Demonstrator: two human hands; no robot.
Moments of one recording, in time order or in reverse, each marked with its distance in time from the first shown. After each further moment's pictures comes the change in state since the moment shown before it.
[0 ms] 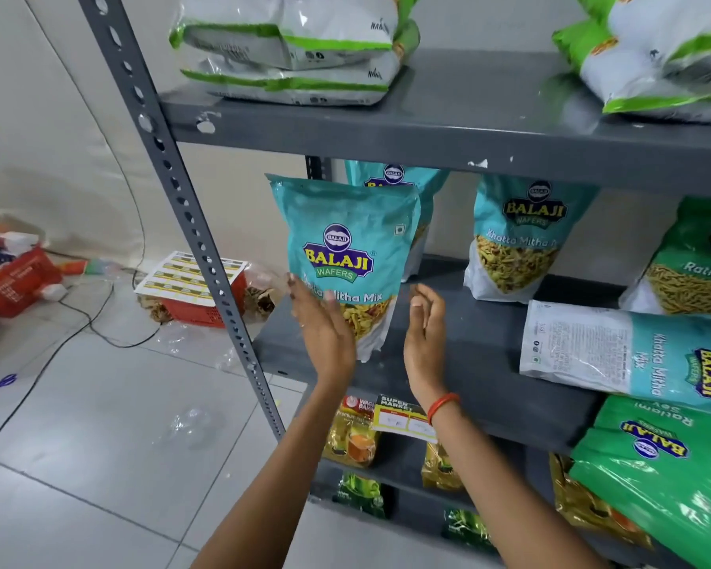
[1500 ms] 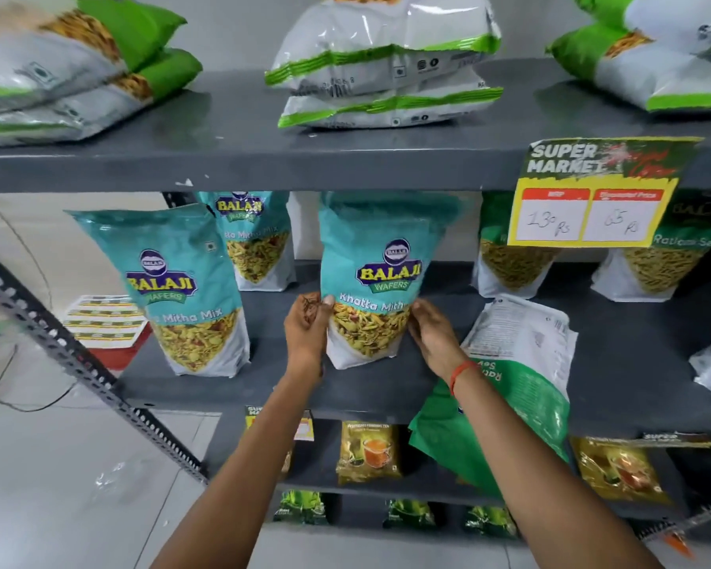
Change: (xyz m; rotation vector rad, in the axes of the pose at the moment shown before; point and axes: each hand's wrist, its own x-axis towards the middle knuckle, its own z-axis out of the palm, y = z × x) left_hand -0.084 0.066 0.131 -0.507 -0.422 -0.267; right_hand 0.076 0.018 -0.233 0.290 -0.085 0.375
